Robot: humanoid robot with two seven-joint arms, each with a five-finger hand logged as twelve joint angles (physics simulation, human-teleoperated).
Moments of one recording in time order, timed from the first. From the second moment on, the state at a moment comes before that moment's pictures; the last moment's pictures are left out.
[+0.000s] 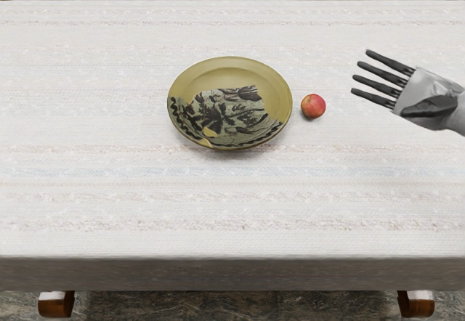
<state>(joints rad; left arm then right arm) 0.00 0.00 -0.15 -0.12 -0.02 -0.14 0.29 0.36 -0.62 1.35 1.18 0.13 0.60 -0.61</state>
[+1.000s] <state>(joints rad) 0.00 0.00 -0.15 -0.12 -0.02 -0.14 0.29 1.19 -0.15 0.25 0.70 -1.12 0.06 -0.61</state>
